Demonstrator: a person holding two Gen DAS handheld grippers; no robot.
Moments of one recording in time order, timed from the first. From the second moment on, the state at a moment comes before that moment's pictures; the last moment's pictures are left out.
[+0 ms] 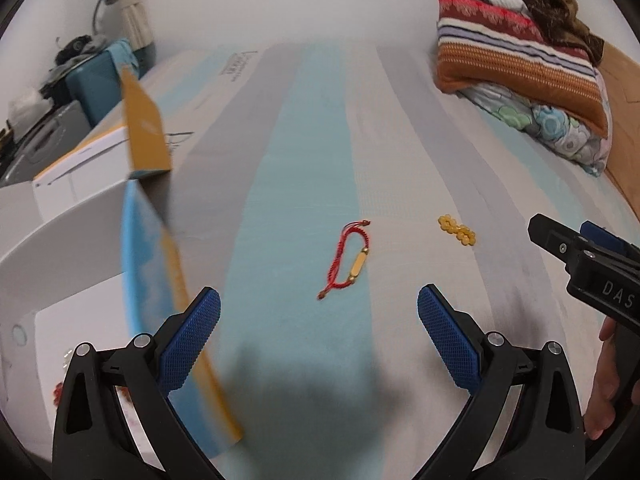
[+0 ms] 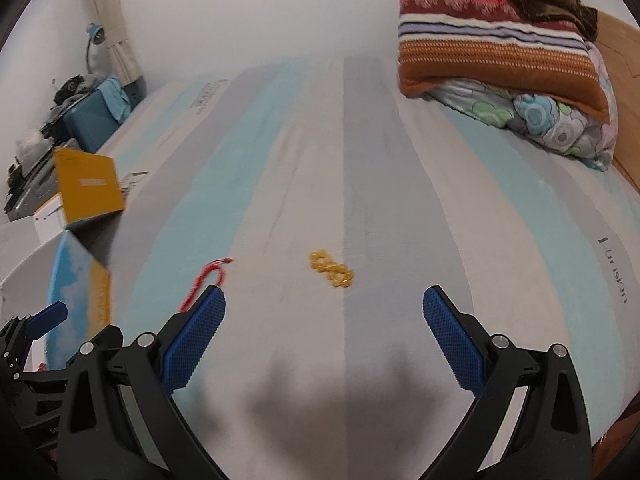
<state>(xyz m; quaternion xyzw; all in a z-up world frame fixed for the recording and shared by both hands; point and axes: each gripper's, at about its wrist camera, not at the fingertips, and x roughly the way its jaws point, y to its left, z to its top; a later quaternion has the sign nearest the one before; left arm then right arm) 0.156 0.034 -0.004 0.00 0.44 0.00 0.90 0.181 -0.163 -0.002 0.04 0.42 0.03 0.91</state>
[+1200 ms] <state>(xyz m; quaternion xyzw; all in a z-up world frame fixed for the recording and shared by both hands) 0.253 0.016 -0.113 0.01 0.51 -0.03 0.86 0.286 -0.158 -0.114 0.00 0.51 0.04 0.86</state>
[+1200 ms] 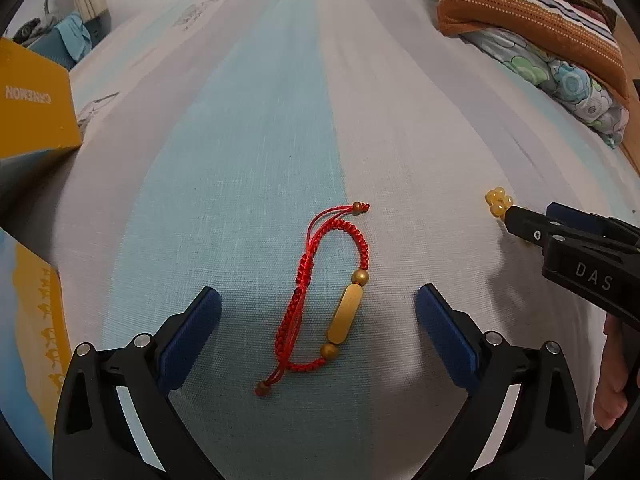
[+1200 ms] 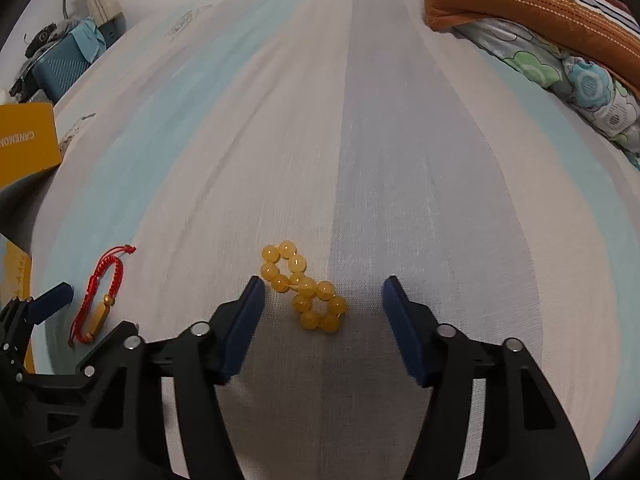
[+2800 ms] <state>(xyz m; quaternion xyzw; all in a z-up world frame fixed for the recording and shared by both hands) 0.221 0.018 -0.067 0.00 0.49 -0.03 0.87 0.247 -0.160 -0.076 0.00 0.48 0.04 0.88</state>
